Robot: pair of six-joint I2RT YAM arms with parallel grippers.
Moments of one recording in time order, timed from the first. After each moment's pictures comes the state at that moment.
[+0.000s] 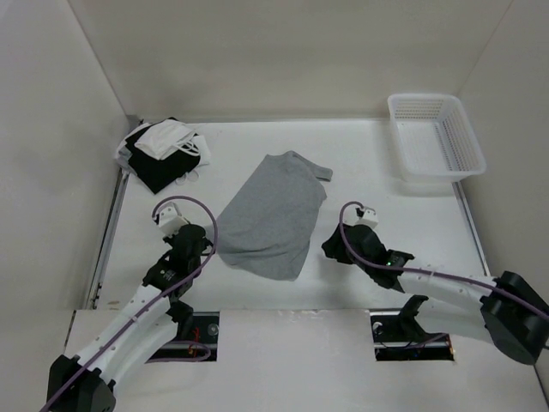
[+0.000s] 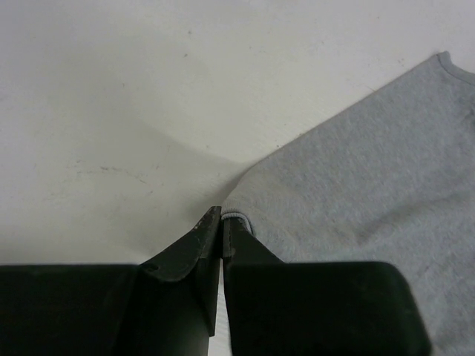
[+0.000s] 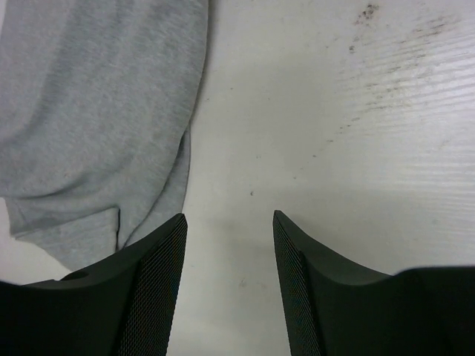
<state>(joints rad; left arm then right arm) -0.48 0.63 0.32 -0.25 -0.66 -0.76 0.81 1.04 0.36 0.02 0.33 0.89</state>
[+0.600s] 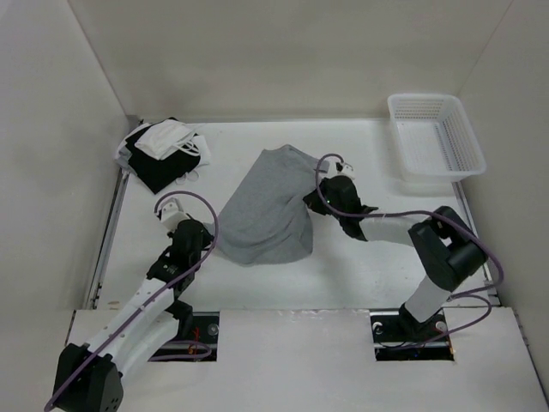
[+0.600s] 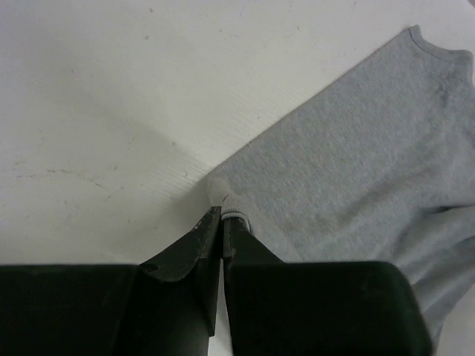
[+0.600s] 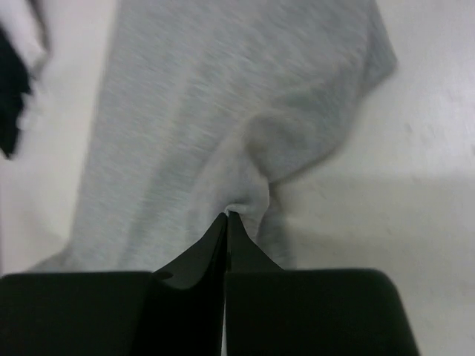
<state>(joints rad) -0.39 0.73 0.29 -0.09 -0.50 -0.78 0.60 1.70 0.76 0.41 0.12 0.86</state>
